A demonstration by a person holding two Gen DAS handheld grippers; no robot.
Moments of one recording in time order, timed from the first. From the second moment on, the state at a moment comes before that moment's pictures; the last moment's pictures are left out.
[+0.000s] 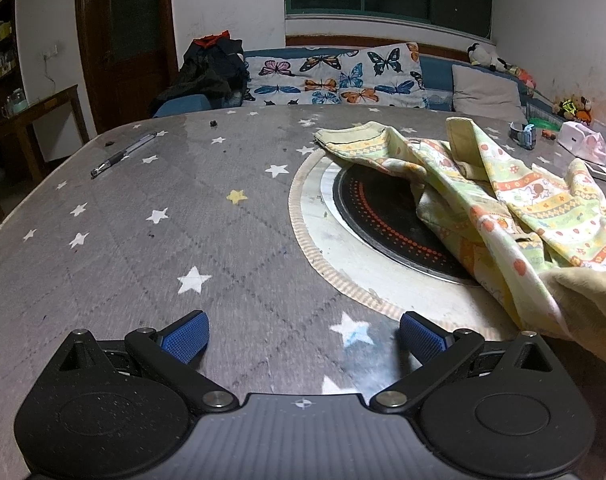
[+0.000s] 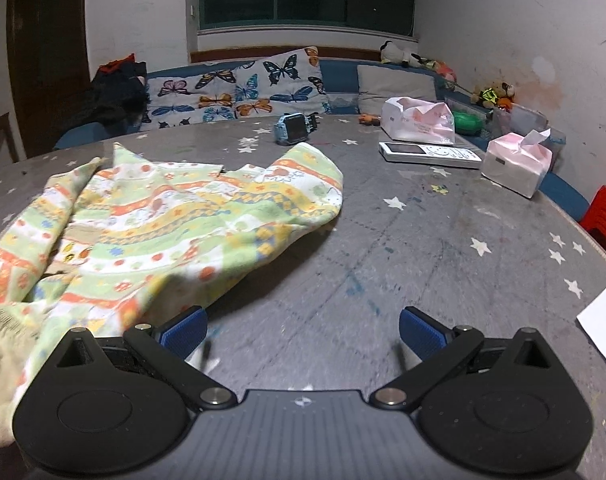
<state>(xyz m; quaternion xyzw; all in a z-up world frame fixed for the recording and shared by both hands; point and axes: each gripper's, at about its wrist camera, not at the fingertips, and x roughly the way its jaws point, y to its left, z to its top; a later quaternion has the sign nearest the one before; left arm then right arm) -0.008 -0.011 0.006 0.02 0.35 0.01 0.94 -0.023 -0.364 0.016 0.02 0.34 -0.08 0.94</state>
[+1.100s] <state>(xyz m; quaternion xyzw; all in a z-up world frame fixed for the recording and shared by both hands) -0.052 -0.048 0.028 0.00 0.35 0.01 0.94 -0.088 -0.328 0.032 0.03 0.33 -0.02 0.94</state>
